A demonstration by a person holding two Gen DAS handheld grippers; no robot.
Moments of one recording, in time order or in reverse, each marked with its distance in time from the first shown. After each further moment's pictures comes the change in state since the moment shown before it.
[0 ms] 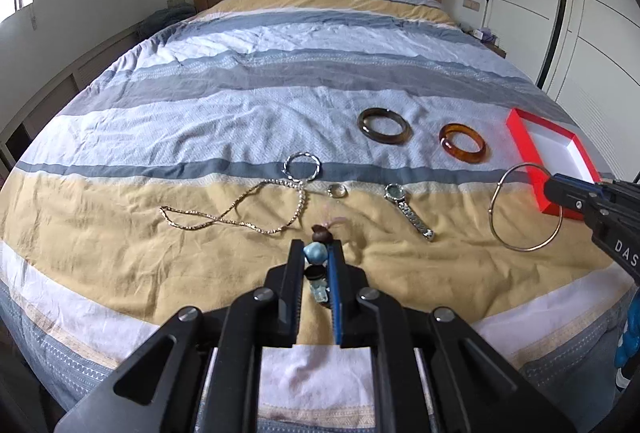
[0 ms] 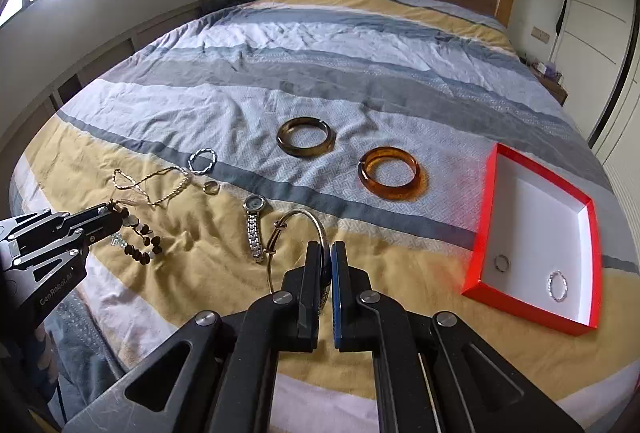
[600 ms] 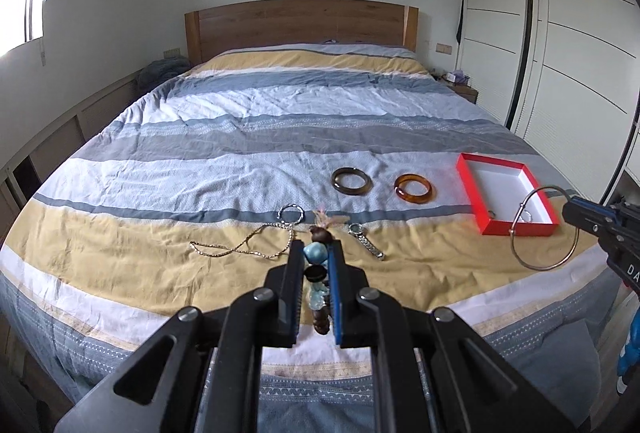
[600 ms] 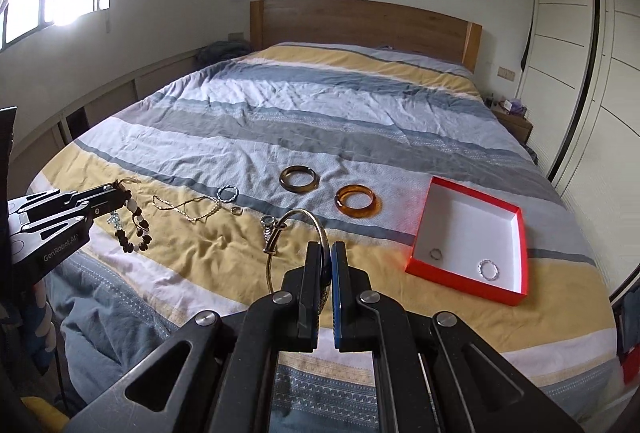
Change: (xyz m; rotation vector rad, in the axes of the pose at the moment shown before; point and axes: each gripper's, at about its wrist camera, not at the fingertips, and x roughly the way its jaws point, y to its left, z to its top) left arm -0.117 -0.008 -0.008 0.037 -0.190 -0.048; right arm -0.143 -0.001 -0.042 0.023 -0.190 -0.065
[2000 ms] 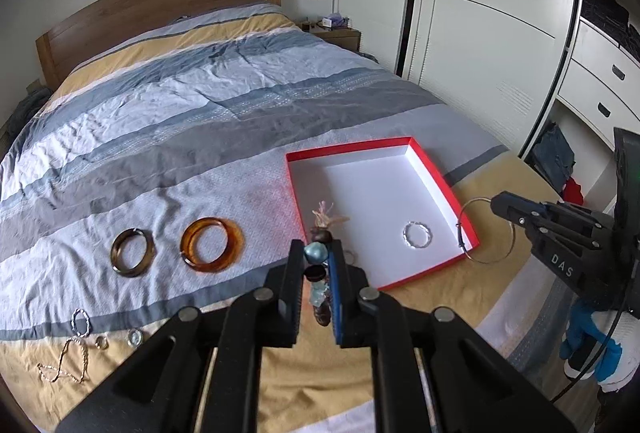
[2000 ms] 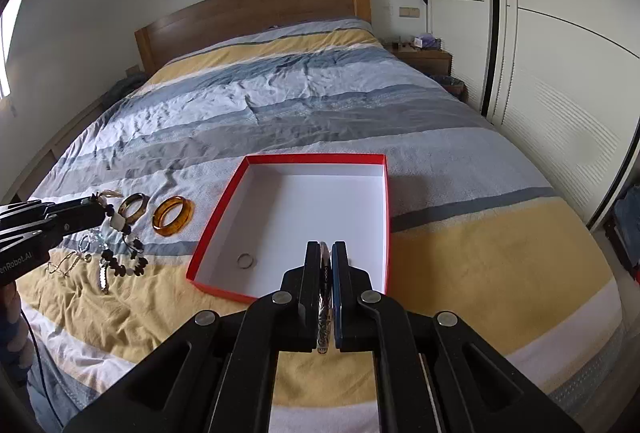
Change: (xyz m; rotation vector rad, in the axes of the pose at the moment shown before) left arm 0.164 -0.258 0.089 0.272 0.174 -0.331; right arm 0.089 -0.260 -0.030 0.322 0.057 -0.145
